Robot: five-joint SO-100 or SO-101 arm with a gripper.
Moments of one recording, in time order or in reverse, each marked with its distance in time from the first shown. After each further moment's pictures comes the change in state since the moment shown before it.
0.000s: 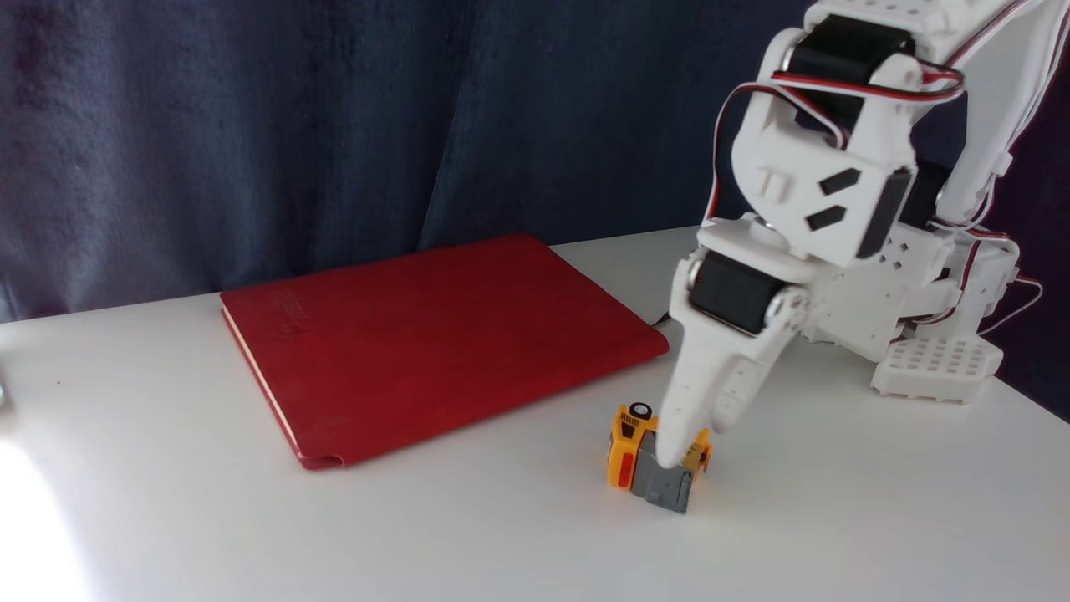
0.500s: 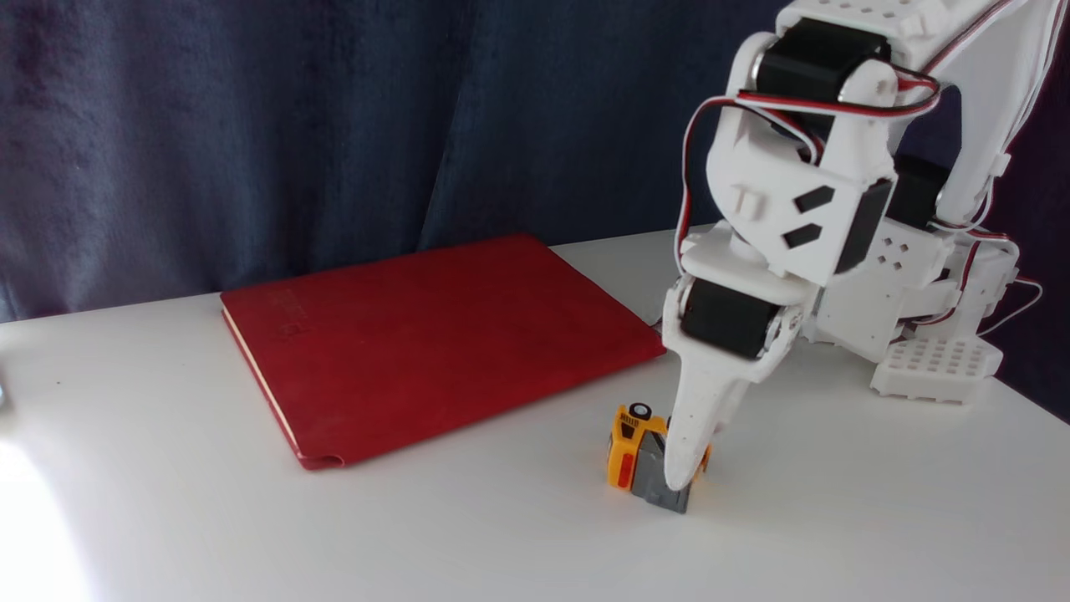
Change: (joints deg) arm 0.7 -11.4 -10.2 6.5 -11.4
